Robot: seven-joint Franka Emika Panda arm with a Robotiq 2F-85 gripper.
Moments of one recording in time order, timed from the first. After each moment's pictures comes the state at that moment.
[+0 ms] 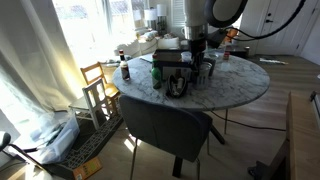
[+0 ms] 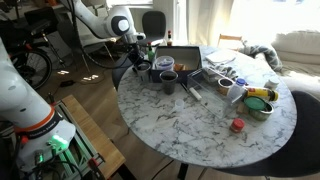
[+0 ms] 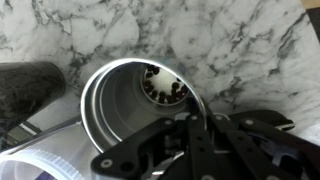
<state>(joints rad) 0.09 0.22 0.02 -2.27 -0.31 2.46 0.23</state>
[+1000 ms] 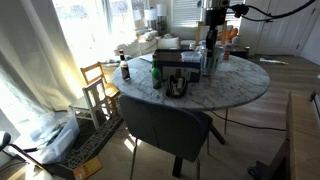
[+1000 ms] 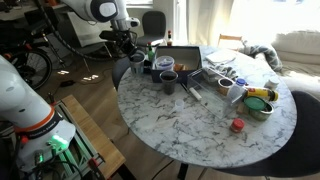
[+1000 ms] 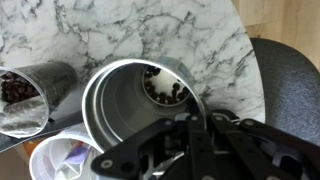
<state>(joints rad) 0.05 -0.11 0.00 -2.44 -0.06 2.37 -0.16</state>
